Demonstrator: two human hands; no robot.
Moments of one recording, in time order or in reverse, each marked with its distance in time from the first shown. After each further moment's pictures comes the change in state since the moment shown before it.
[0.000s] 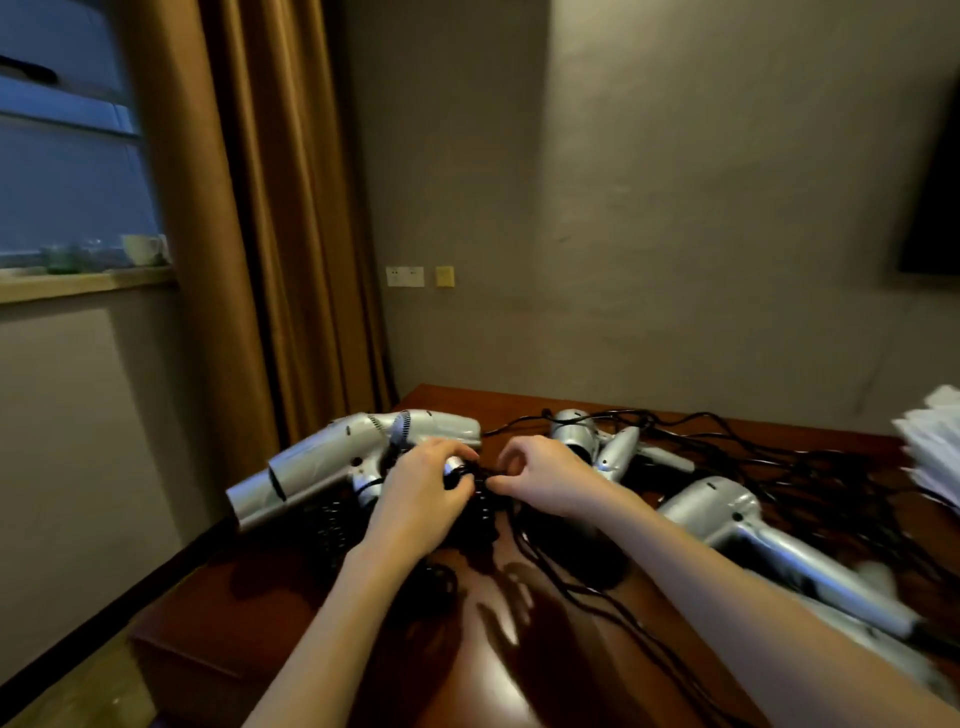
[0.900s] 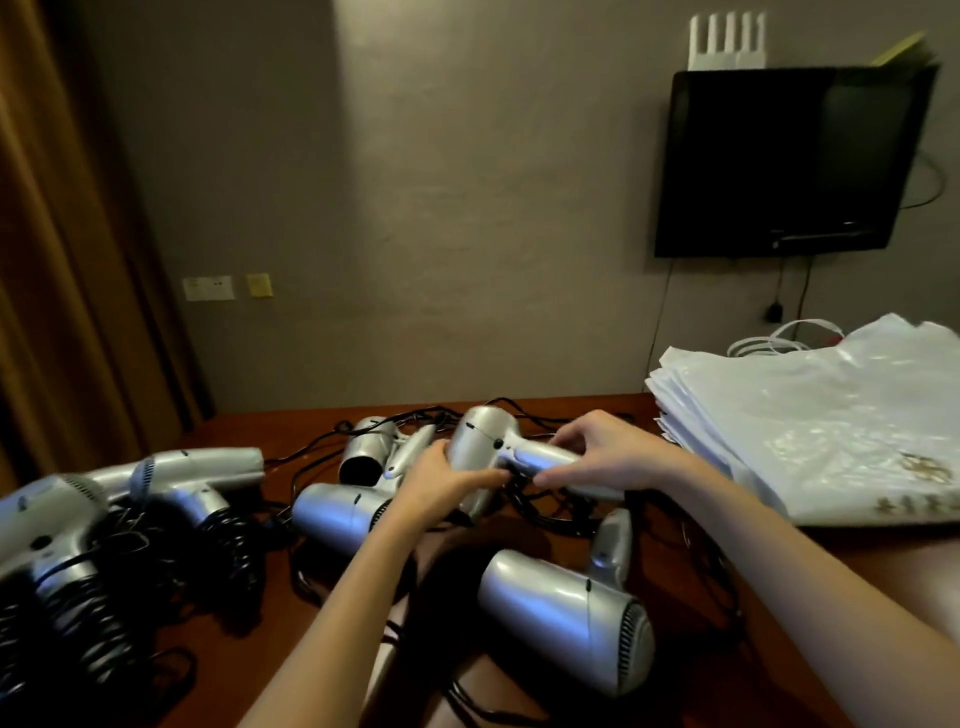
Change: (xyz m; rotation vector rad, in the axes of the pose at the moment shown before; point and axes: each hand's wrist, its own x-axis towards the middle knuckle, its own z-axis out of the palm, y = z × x) left_hand 0.052 0.151 0.157 -0.470 -0.460 -0.176; right_hand -0.133 0.174 -0.146 -0.021 0.082 0.235
